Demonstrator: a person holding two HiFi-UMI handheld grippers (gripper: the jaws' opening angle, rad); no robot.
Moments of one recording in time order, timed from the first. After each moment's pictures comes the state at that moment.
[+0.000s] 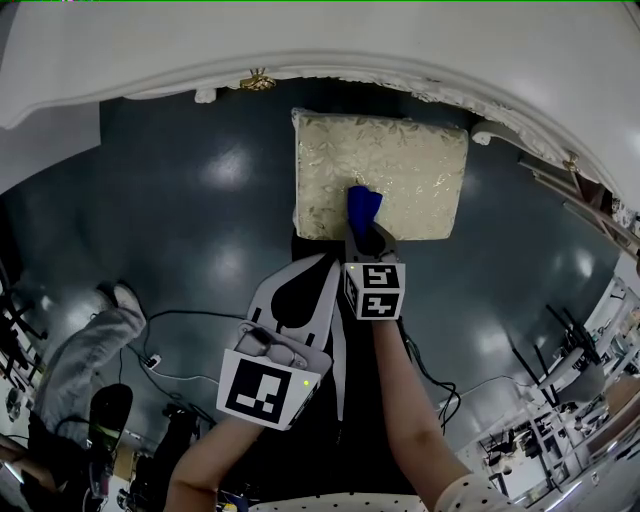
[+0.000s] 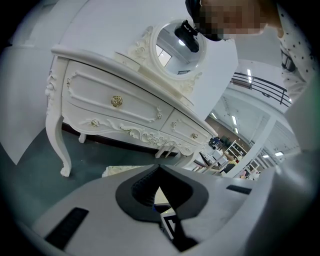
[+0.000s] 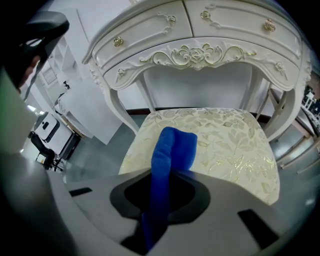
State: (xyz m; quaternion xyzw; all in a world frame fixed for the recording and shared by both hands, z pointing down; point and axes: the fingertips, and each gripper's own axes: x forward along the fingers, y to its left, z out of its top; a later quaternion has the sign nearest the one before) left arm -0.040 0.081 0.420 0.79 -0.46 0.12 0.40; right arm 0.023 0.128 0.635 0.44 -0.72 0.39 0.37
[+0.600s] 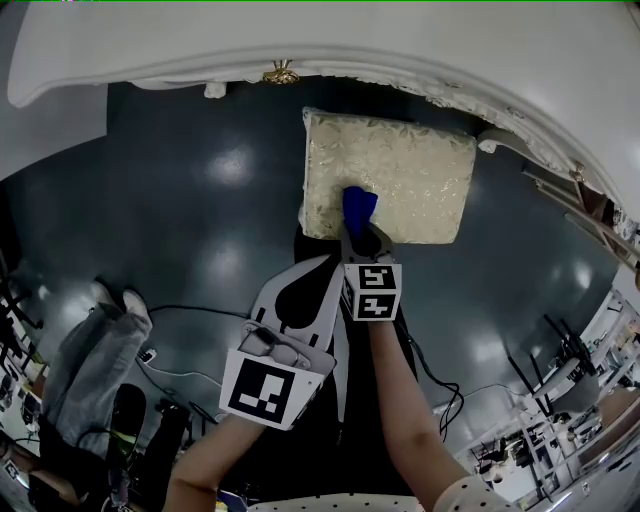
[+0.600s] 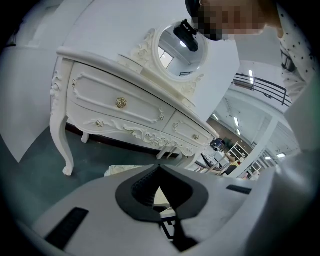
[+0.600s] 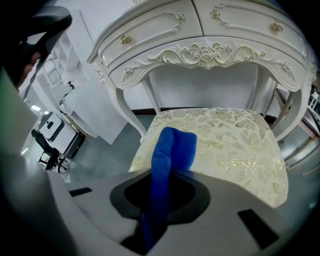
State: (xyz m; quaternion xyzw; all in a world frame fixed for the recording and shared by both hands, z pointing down) left arm -0.047 0.087 0.420 0.78 -0.47 0.11 0.40; right arm 0.001 0.130 0.634 0.43 -0.73 0.39 0.36
